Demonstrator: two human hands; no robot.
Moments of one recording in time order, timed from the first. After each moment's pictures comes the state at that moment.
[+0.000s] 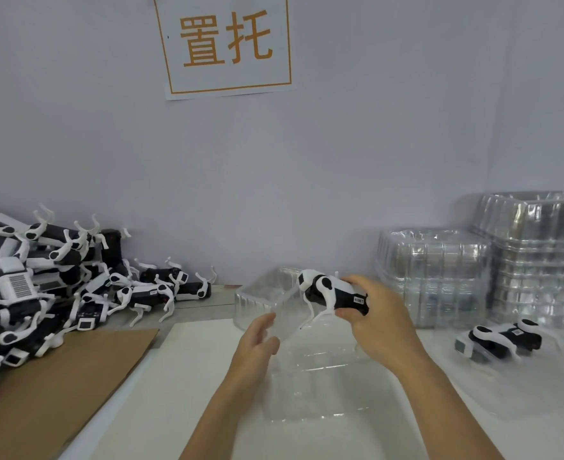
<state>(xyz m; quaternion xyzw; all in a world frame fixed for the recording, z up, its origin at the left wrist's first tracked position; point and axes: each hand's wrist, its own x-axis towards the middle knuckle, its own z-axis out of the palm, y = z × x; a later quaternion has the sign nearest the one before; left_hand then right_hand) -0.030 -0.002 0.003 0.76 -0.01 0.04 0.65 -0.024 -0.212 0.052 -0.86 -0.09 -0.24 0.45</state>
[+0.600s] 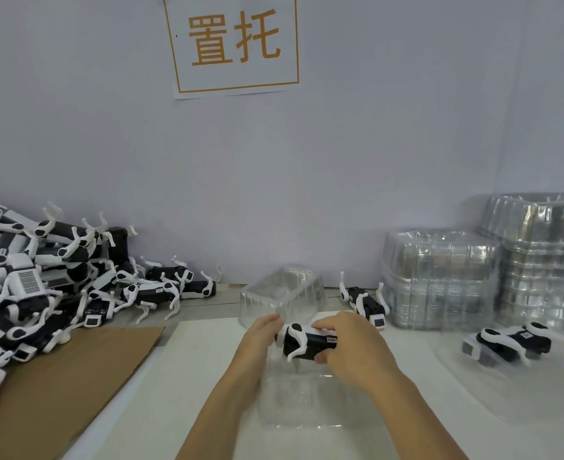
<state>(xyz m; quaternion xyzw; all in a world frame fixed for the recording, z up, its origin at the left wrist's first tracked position) -0.035 0.001 0.019 0.71 0.05 -0.02 0.71 -0.032 -0.173 0.033 -0.95 -0.10 -0.12 0.27</state>
